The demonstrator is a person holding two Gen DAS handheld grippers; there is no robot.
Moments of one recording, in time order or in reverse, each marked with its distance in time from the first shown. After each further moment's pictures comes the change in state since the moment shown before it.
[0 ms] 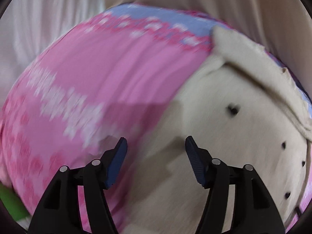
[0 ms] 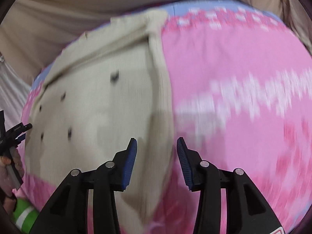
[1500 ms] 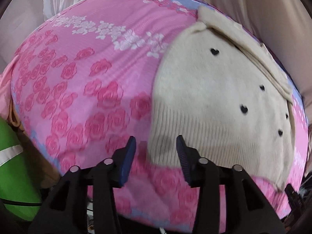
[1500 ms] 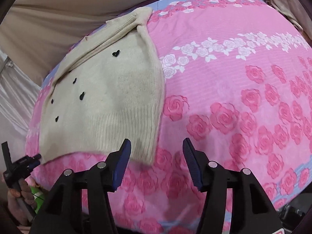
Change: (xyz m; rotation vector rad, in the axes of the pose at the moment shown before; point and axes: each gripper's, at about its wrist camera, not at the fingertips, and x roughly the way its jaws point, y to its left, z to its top) left arm -0.072 0.006 -0.126 -0.044 0.085 -0.102; right arm -0.040 -0.027 -0.030 0.048 -0.015 0.048
